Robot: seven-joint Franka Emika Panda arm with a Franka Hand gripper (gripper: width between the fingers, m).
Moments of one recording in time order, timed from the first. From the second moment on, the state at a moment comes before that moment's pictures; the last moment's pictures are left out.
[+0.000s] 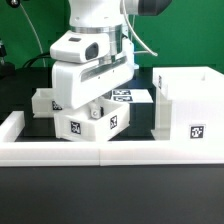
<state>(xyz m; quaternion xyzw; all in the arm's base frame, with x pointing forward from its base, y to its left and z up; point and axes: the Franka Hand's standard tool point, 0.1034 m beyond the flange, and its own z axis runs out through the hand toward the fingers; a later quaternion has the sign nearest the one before) 0.515 -0.054 0.024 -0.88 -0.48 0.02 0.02</state>
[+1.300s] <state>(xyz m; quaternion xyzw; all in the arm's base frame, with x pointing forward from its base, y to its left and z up) 0.518 -0.058 0.021 -0.69 -0.73 0.04 0.02</state>
